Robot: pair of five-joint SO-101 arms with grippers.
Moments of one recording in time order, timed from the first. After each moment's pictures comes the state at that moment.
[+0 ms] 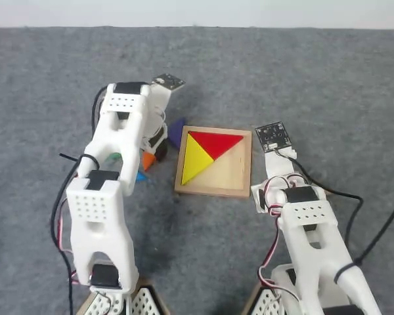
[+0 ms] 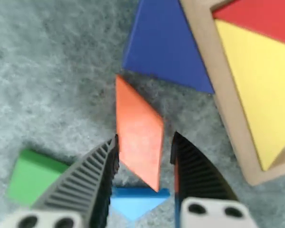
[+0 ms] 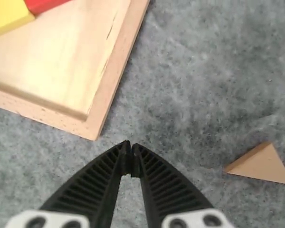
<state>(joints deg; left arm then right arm) -1.9 37.5 -14.8 84.8 -22.1 -10.9 -35.2 66.0 44.1 8.8</state>
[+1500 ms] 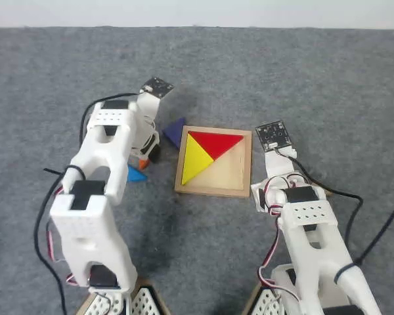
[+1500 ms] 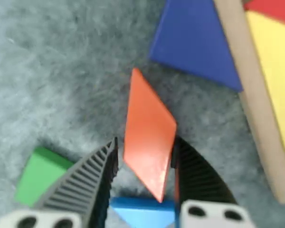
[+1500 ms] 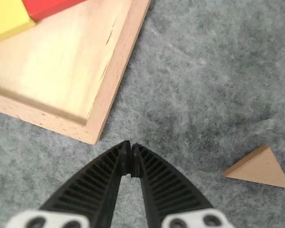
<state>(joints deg) -5.2 26.8 5.5 66.7 -25.1 -10.9 -35.2 66.0 43.2 8.8</state>
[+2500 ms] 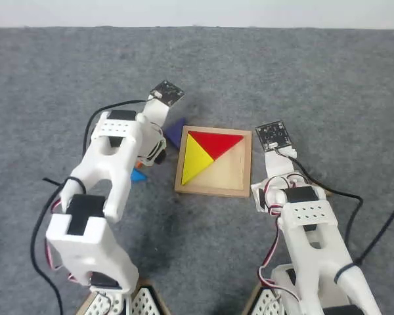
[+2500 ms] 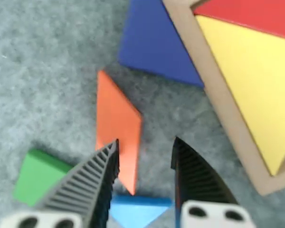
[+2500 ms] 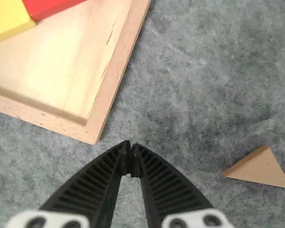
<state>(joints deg) -1.8 15.2 18.2 59.6 -25.8 -10.9 -35.2 66.0 43.2 8.8</state>
